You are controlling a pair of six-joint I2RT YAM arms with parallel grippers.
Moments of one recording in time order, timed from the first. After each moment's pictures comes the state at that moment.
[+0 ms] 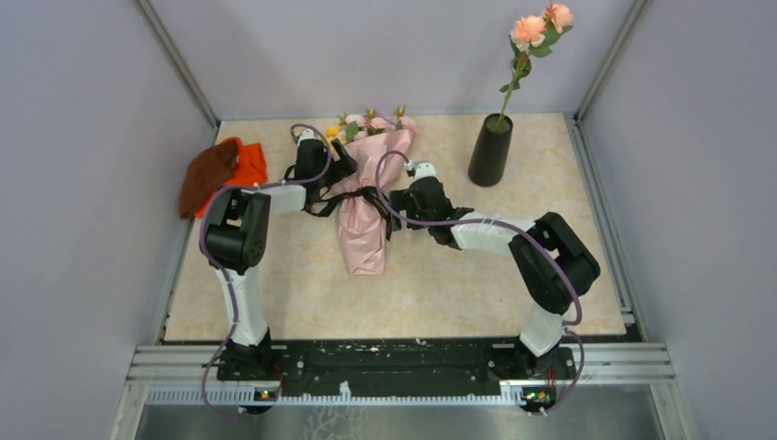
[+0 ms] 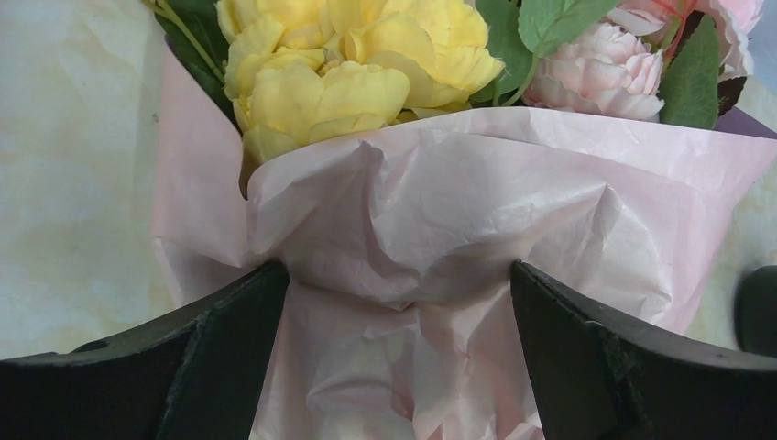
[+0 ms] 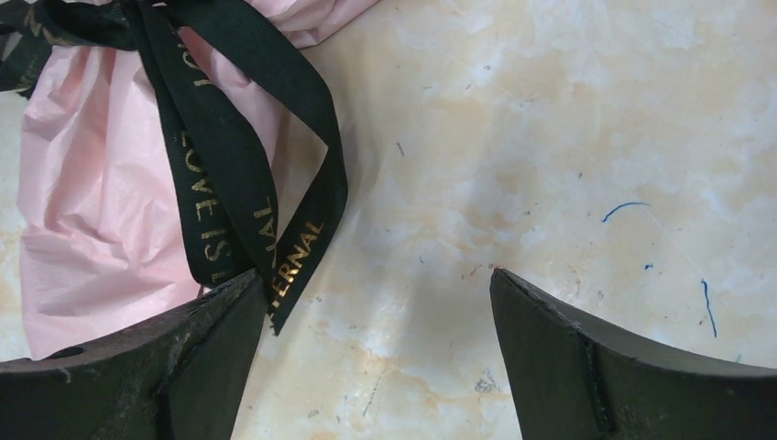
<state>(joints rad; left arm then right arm) -0.28 2.04 1.21 0.34 -0.08 -0.63 0.67 1.72 0.95 0.13 0.16 0.35</state>
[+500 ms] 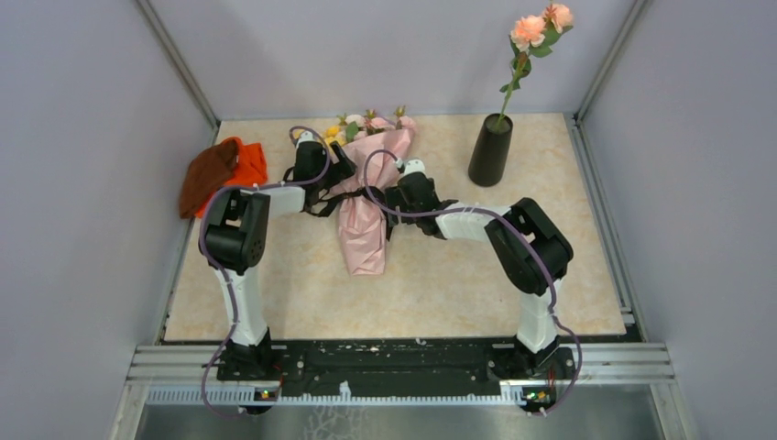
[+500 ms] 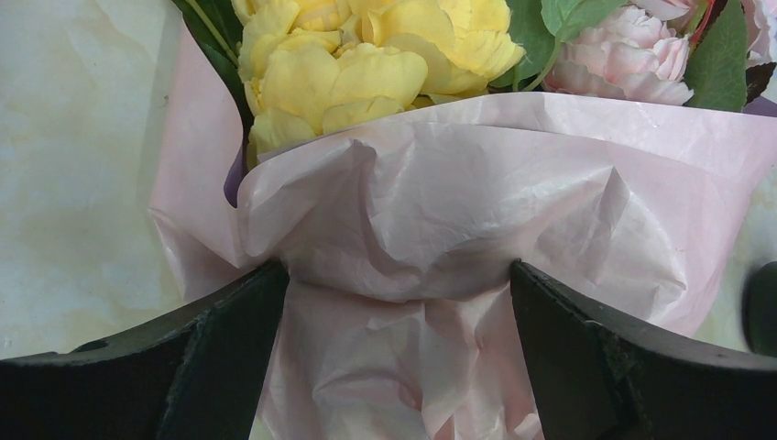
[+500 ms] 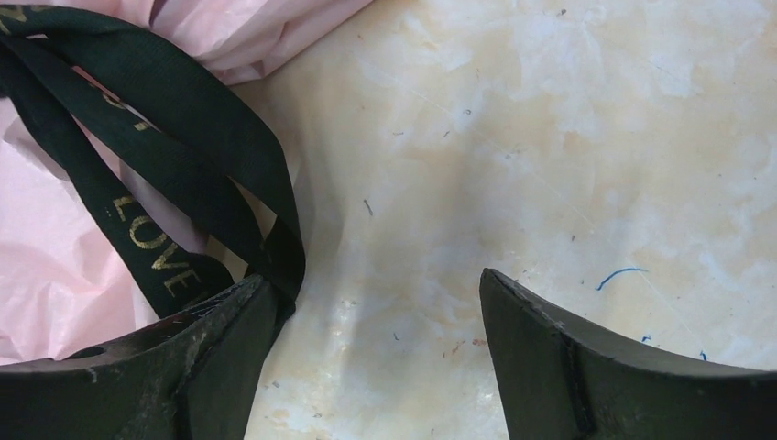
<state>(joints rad) -0.27 2.03 1.19 0.34 -0.08 -0.63 0.67 1.90 1.10 0.10 0.24 0.28</state>
